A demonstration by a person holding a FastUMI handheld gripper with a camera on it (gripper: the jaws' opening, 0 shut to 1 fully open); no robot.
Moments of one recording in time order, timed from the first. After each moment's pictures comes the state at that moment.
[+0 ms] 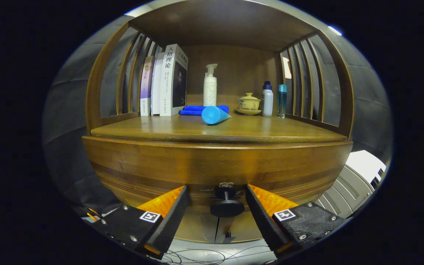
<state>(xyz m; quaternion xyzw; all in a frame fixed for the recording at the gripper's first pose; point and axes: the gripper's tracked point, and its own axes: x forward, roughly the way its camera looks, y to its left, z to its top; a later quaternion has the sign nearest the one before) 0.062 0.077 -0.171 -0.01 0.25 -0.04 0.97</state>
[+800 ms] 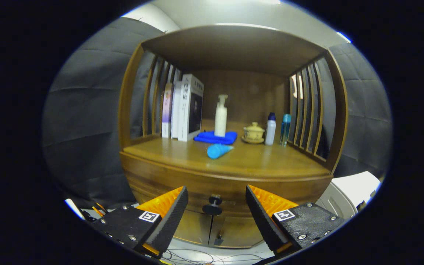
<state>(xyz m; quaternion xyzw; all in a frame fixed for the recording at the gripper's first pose) 0.029 0.064 -0.046 -0.03 0.17 0.05 0.98</state>
